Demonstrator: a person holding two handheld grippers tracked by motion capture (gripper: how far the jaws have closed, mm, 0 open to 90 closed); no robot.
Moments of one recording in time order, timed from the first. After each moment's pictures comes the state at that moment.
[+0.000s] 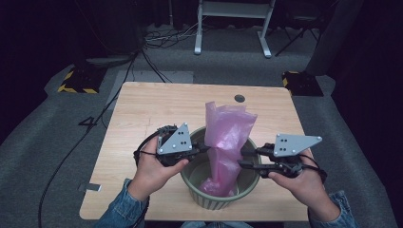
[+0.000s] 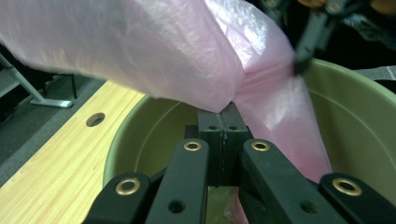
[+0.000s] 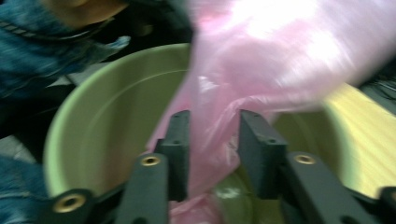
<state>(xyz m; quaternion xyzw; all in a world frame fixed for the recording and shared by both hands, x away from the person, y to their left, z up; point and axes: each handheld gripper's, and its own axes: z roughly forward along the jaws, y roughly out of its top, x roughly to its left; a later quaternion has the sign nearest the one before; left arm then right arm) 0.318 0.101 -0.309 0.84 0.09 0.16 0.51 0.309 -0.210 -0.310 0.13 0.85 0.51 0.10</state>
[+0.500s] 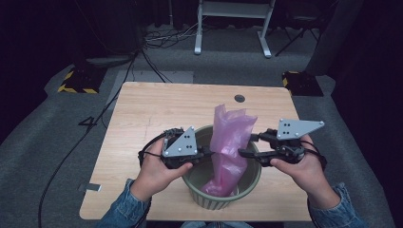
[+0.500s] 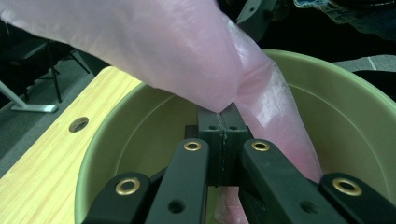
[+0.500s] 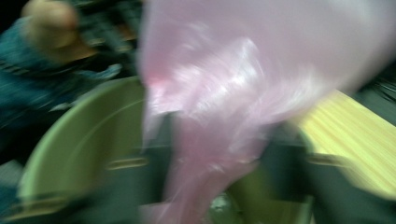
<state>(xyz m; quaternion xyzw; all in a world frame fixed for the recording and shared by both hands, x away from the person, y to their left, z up) 0.317 0.090 -0.313 0.85 0.06 0.15 0.51 0.334 -0.213 -0.298 0.14 0.83 0.53 0.08</state>
